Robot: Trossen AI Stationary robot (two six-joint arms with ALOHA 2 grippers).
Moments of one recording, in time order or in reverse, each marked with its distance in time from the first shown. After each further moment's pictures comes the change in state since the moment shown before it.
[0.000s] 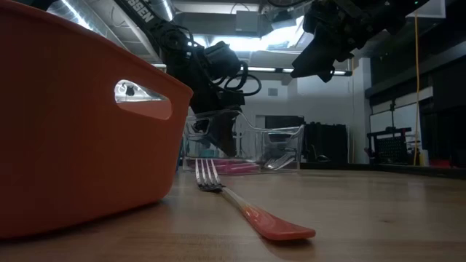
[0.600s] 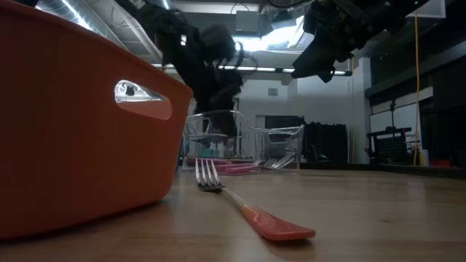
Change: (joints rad) left arm -0.006 -0.086 0.005 -0.019 -0.008 -0.001; right arm 0.000 0.000 0.000 -0.006 -0.001 0.000
